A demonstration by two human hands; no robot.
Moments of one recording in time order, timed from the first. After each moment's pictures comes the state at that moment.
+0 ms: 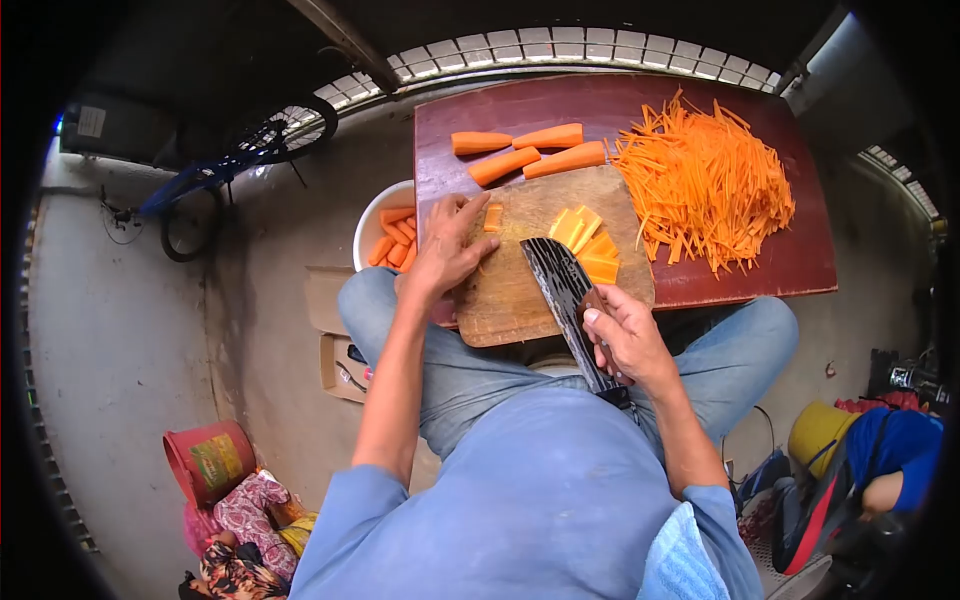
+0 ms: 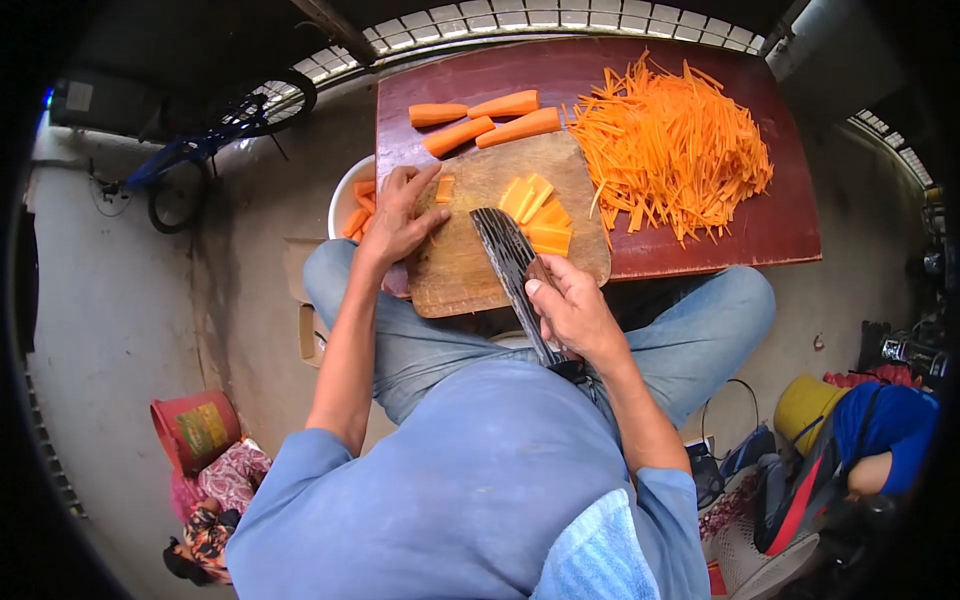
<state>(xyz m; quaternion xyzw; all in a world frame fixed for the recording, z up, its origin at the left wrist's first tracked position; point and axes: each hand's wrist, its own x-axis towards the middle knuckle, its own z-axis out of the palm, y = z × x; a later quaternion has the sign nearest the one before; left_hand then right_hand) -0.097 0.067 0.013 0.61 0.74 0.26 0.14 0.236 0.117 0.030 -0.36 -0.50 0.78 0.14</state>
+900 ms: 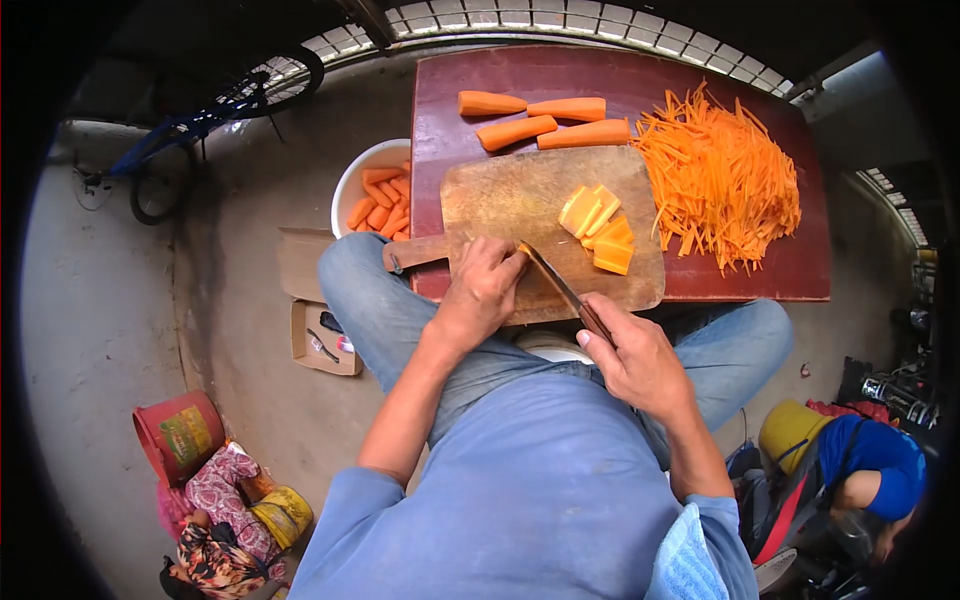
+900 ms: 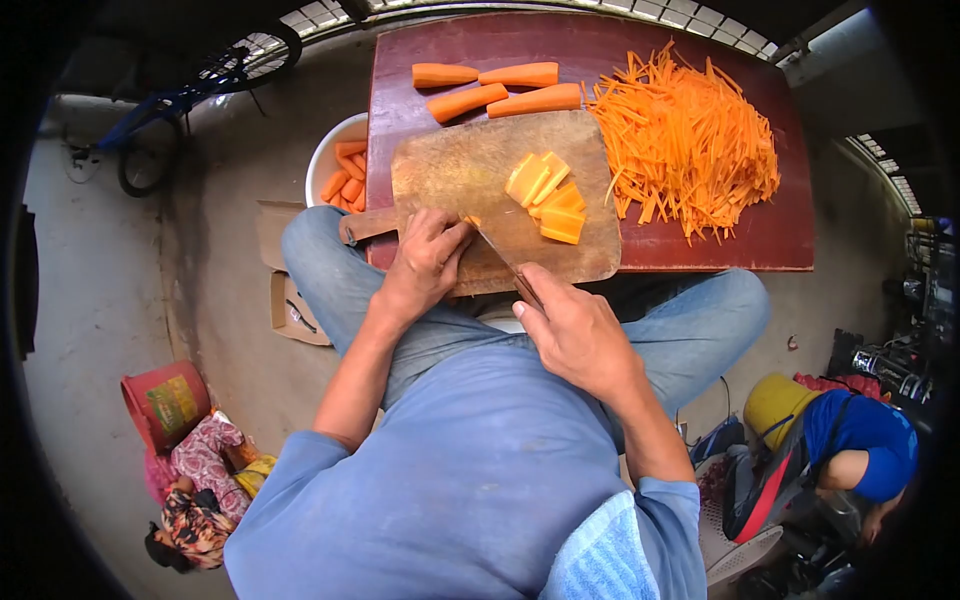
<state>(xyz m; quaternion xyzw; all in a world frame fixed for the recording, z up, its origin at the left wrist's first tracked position) -0.026 0.008 -0.017 0.65 0.67 0.34 0.09 0.228 0.102 0.083 -0.31 -0.80 0.50 0.07</state>
